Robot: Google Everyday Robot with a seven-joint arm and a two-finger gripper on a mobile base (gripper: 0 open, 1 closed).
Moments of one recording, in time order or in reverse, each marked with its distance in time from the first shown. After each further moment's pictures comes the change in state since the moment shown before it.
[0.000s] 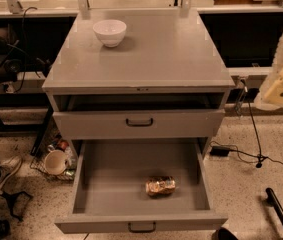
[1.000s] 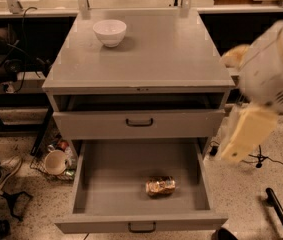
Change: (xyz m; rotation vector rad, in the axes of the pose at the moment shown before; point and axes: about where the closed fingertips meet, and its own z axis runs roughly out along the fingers) arm 0.003 0.067 0.094 -0.178 -0.075 0.031
